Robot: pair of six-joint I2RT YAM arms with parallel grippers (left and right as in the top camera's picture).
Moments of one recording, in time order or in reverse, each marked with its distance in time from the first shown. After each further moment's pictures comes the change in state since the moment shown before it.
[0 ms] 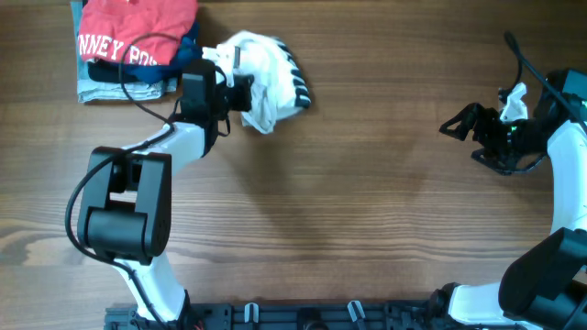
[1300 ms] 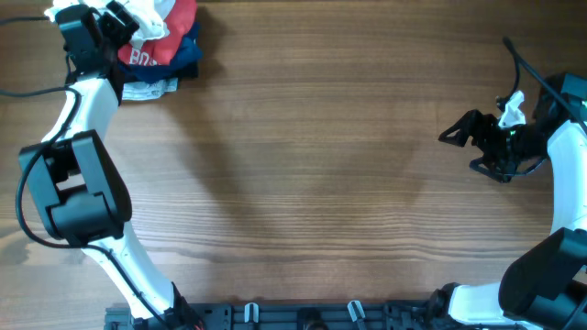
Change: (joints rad) left arm 0.403 0.140 0.474 -0.236 -0.332 -0.296; right arm 0.000 0.000 0.000 -0.076 0.020 0.023
